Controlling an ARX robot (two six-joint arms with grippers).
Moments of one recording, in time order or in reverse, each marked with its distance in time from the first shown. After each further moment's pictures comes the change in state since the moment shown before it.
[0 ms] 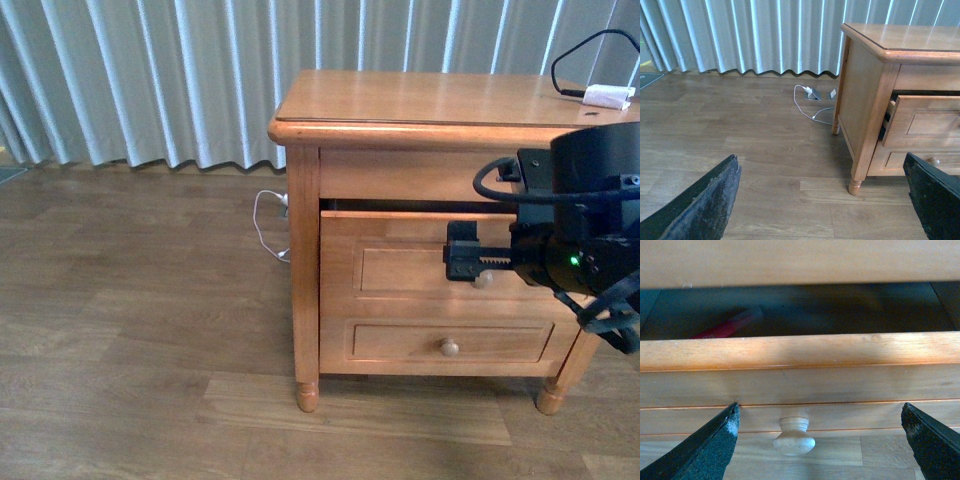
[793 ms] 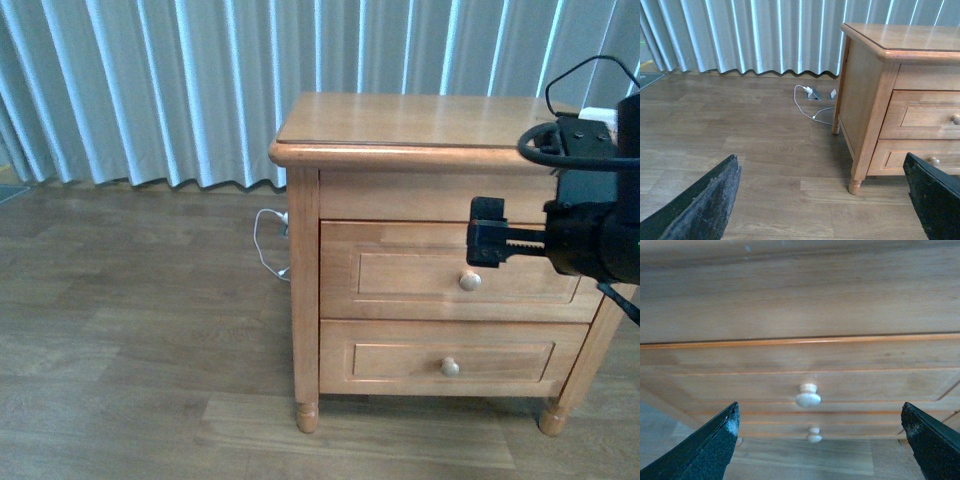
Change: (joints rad) left arm 0.000 0.000 0.000 0.000 0.000 0.000; right arm -0.016 -0.219 -0.154 0.015 -0.105 0.027
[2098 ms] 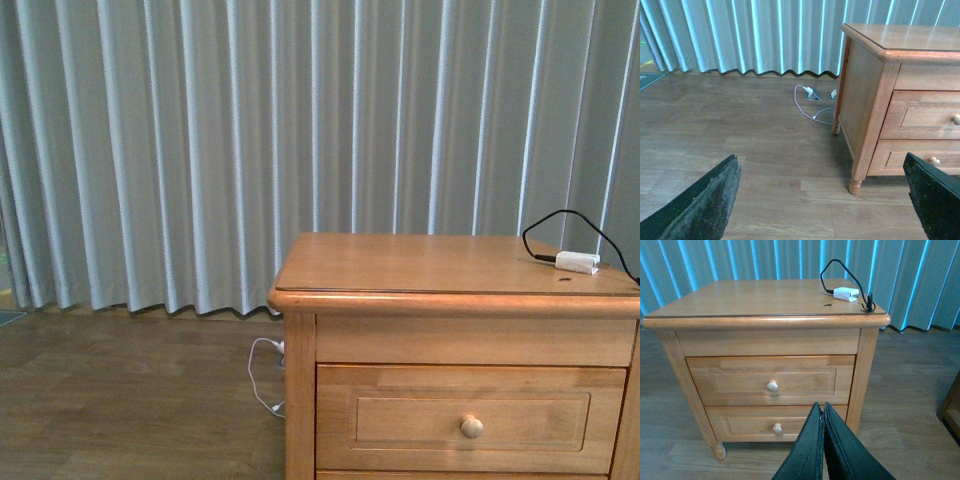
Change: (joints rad) left arm 0.000 0.000 0.000 0.000 0.000 0.000; right arm -0.135 -1.376 -0.874 -0.118 -0.034 -0.126
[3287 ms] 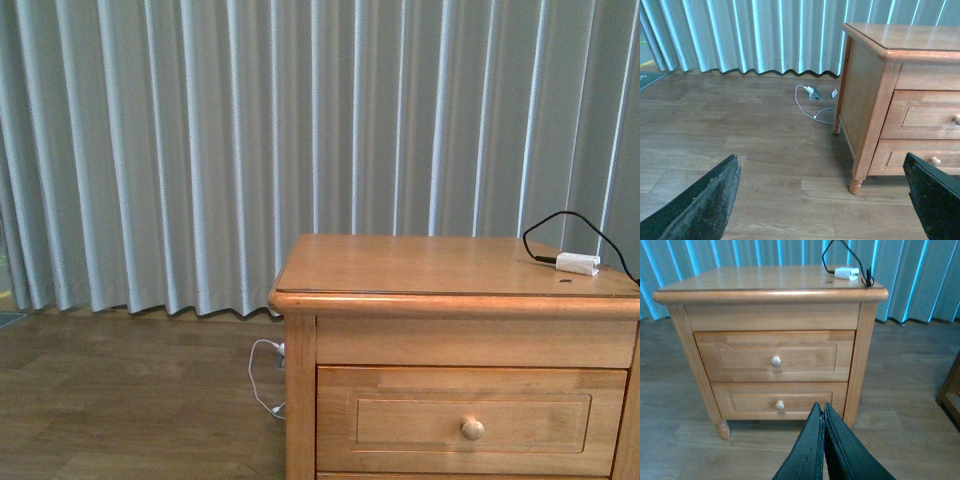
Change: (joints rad) left arm 0.000 0.000 0.000 -0.001 -0.001 0.000; right arm 0.000 -0.556 -0.141 -0.435 -0.001 -0.001
